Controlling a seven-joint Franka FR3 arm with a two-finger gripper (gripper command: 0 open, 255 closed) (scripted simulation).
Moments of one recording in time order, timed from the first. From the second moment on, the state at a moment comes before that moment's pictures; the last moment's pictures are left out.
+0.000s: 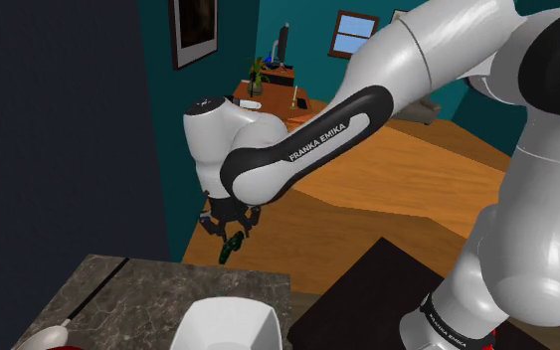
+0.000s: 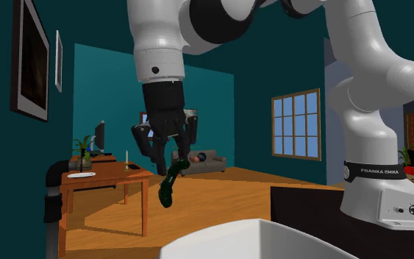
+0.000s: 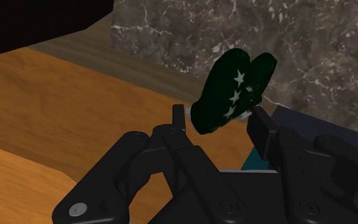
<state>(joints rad) 0.26 0.23 0.34 -2.09 -0.26 2.13 1.28</state>
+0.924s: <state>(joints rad) 0.39 0.10 0.46 -2.20 -0.17 2.09 1.48</state>
